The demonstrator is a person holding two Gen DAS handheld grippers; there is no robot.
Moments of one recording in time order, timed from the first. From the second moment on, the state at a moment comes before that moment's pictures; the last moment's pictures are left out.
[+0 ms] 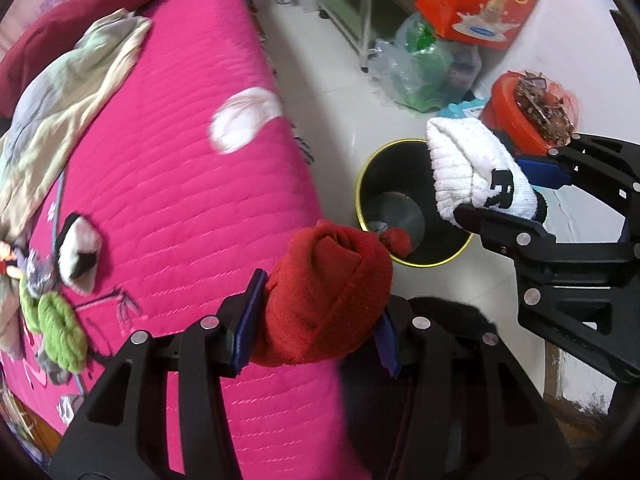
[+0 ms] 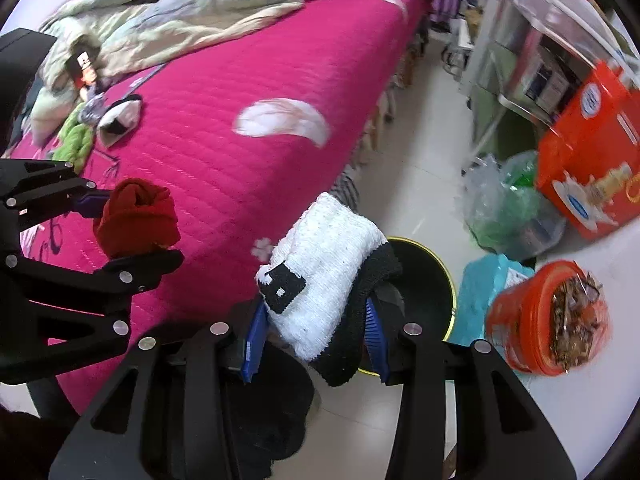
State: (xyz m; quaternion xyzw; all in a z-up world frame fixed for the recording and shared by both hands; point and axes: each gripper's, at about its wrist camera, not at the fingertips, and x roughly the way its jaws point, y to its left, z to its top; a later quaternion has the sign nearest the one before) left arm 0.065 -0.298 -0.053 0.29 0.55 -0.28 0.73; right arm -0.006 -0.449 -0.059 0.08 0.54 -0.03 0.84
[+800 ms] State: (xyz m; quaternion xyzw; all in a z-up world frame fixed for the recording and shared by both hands) left arm 0.062 -0.430 -0.117 0.35 0.55 -0.35 0.67; right arm -0.042 -0.559 -0.094 0.14 0.54 -0.13 0.82
